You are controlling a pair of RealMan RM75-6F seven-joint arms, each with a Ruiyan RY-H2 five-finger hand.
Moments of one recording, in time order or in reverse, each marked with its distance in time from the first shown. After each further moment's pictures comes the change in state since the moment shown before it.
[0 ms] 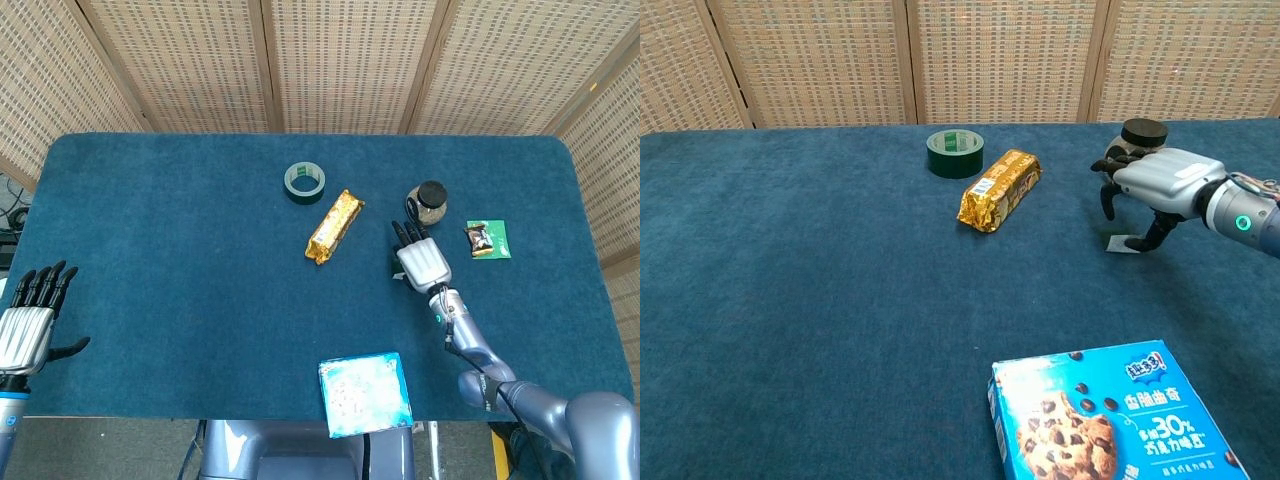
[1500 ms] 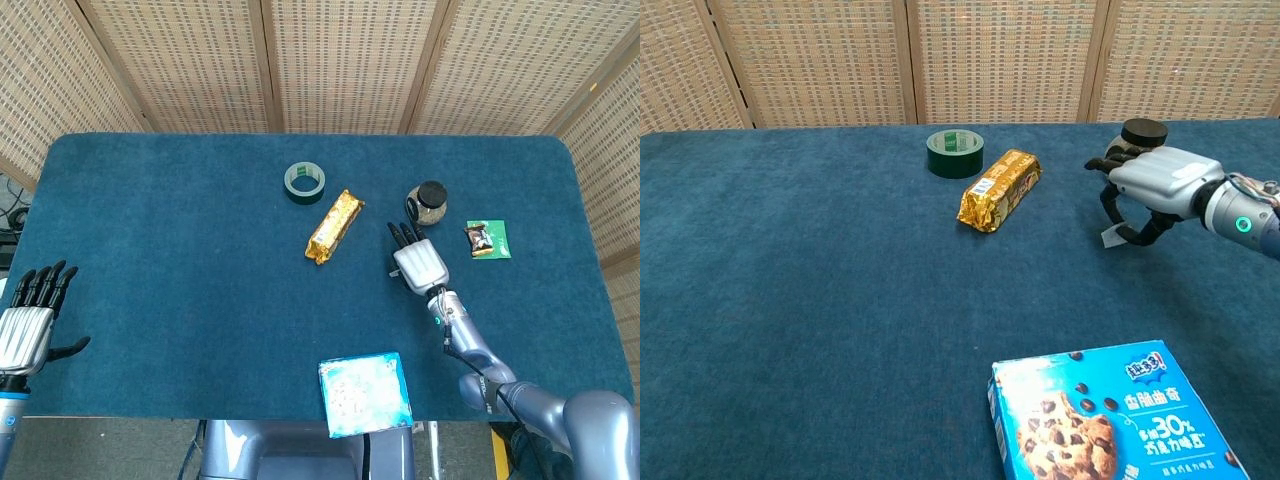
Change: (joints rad) left arm -0.001 0.003 0.002 -0.004 0.002 0.004 -0.004; right arm 0.008 0.000 -0.027 0.005 -0.045 0.060 0.056
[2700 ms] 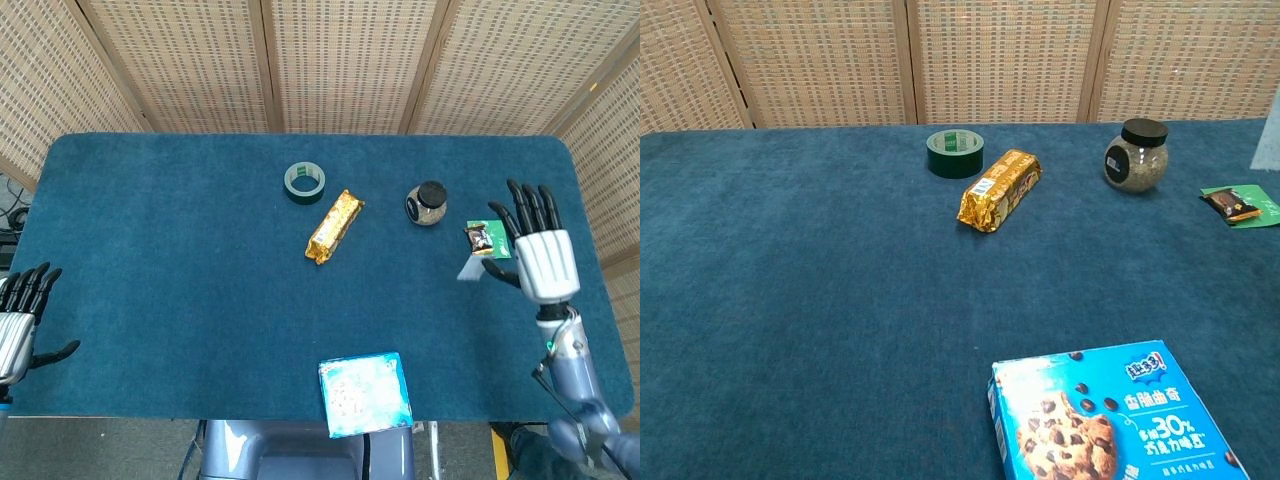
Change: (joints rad) left arm 0.037 0.064 0.016 -0.035 0.046 0.065 -0.104; right arm -0.327 0.420 -0.004 -0.422 -0.207 0.623 0.296
